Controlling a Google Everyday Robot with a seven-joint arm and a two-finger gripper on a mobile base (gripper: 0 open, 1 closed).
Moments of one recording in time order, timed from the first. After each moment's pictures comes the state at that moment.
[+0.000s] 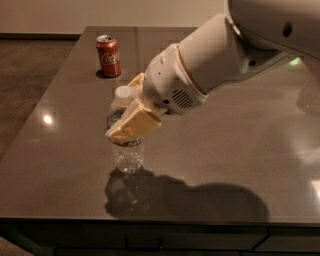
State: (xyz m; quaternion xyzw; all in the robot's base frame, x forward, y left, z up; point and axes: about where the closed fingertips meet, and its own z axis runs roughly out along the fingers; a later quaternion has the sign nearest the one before) arm 0.409 0.063 0.967 -0.65 0.63 0.27 0.33
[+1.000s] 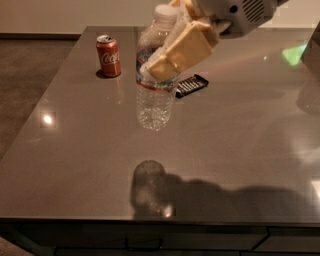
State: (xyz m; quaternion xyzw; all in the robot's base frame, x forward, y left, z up) arm 0.425 0.002 1.075 -0.68 0.59 0.28 0.35
